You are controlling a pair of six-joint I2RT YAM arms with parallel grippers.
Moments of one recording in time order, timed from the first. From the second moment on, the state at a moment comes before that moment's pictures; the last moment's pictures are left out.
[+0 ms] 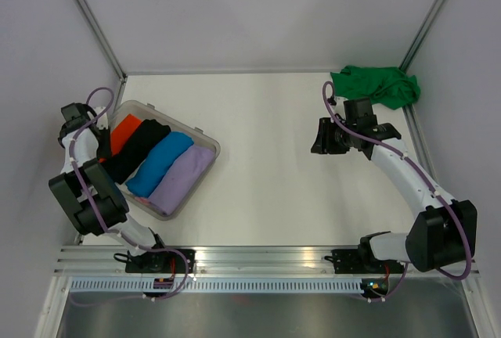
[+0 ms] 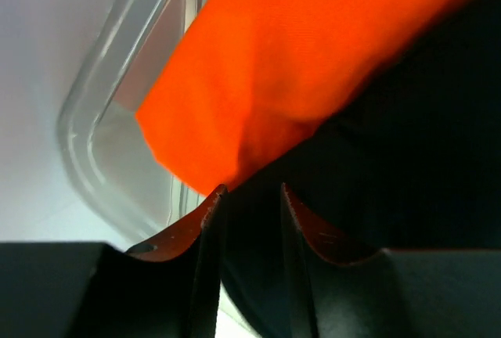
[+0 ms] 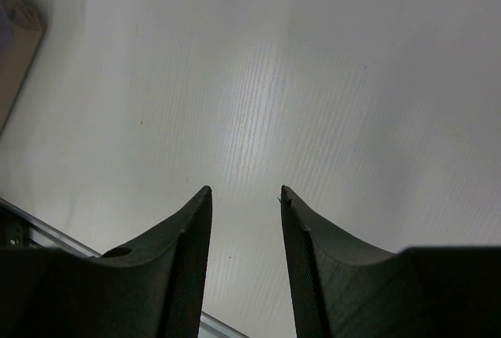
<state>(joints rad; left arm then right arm) 0.55 1.60 1.20 -0.62 -0.02 0.42 0.23 1.32 1.06 -0.63 -0.31 0.22</state>
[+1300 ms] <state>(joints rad) 0.24 1.81 1.48 -0.63 -0.11 0.43 0.23 1.32 1.02 -0.58 -0.26 0.24</state>
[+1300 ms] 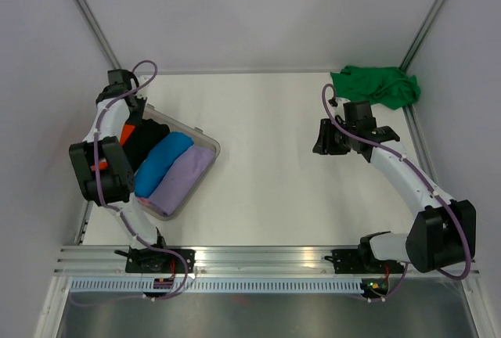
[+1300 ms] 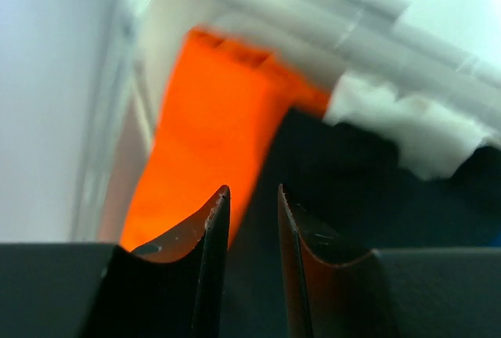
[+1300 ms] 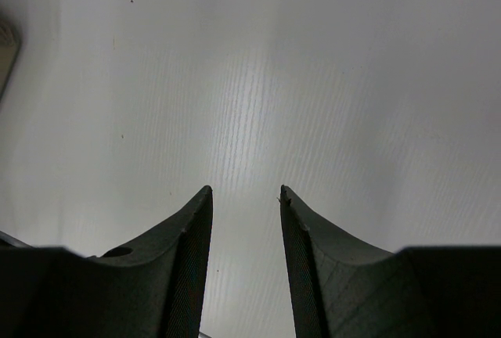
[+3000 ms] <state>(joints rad) 0.58 0.94 0.96 -0.67 -0.21 0.30 0.22 1.29 0.99 -0.03 0.26 0.12</state>
